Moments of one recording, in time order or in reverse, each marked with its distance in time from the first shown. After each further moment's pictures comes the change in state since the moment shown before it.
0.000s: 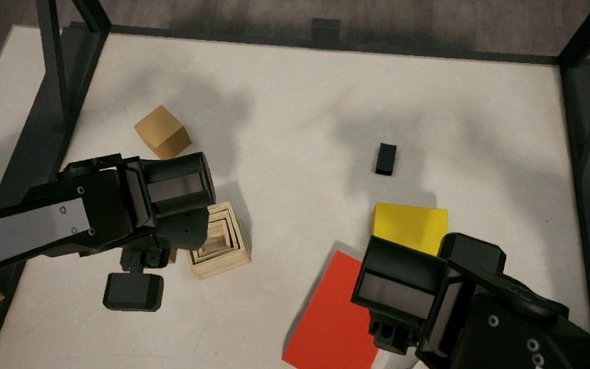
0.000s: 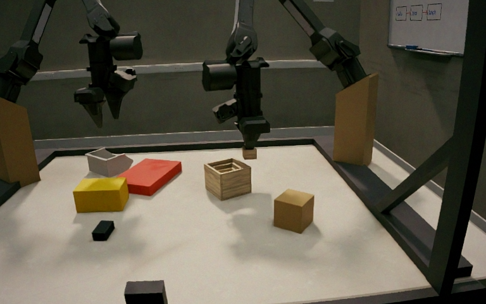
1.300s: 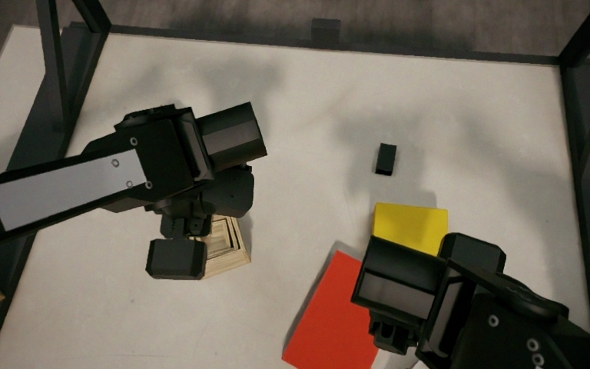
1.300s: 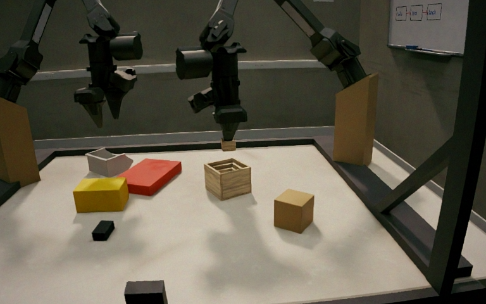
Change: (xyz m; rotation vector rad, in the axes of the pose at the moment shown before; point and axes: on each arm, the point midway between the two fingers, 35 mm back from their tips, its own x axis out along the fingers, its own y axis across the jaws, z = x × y) left arm 0.000 0.000 0.000 0.000 0.000 0.000; right arm -0.034 0.031 0.054 -0.006 0.014 -0.004
